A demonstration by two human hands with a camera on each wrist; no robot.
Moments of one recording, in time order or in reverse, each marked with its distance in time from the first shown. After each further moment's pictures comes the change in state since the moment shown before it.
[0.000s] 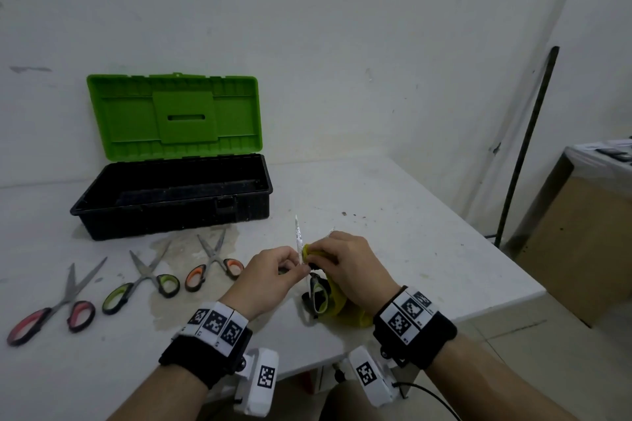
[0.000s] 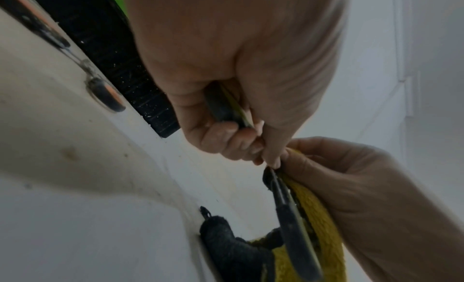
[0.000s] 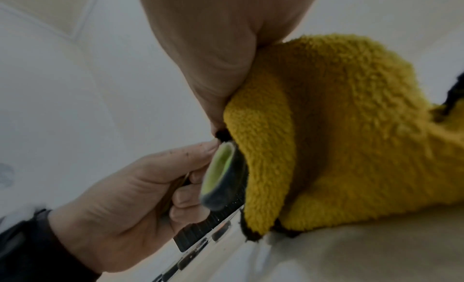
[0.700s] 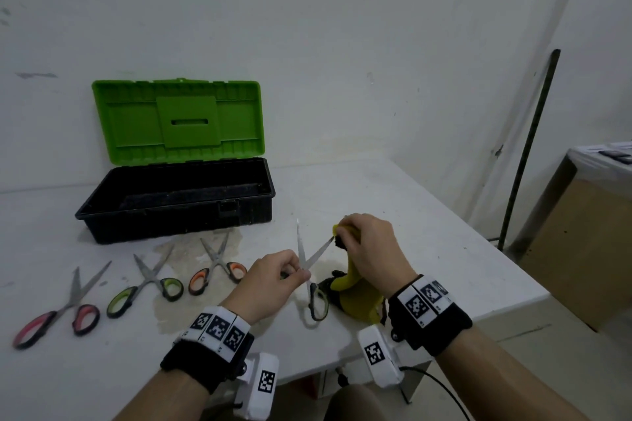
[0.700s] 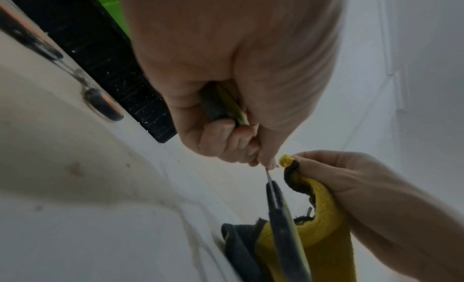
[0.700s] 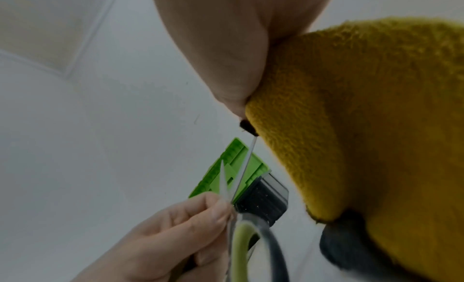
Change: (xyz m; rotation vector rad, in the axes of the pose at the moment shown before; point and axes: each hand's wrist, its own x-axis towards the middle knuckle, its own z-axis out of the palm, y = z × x) left_hand -0.002 0.000 -0.004 0.101 -0.016 -0.016; right_hand 0.017 0.008 -0.027 -0.108 0.134 0.213
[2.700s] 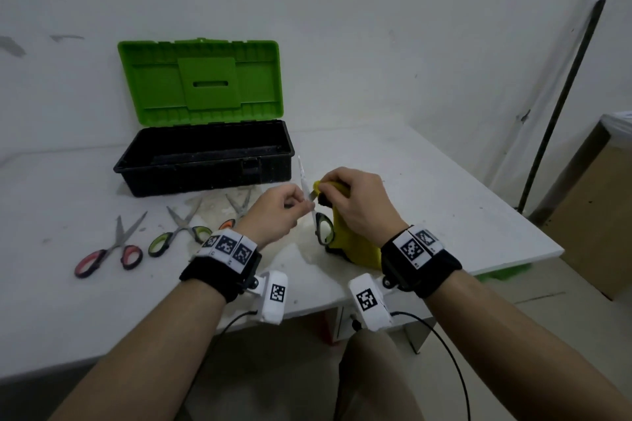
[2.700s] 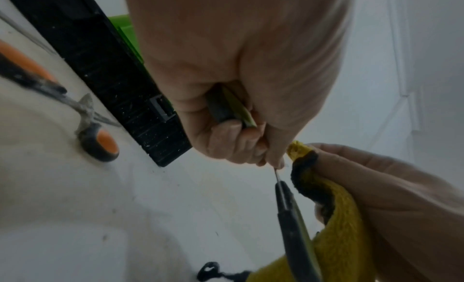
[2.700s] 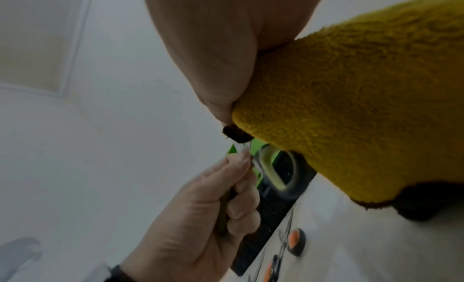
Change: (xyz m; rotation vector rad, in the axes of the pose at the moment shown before) left_hand 0.000 0.009 -0.029 -0.228 0.070 -0.028; right_hand -0.008 -0.045 0.013 0.235 -0.051 -0.071
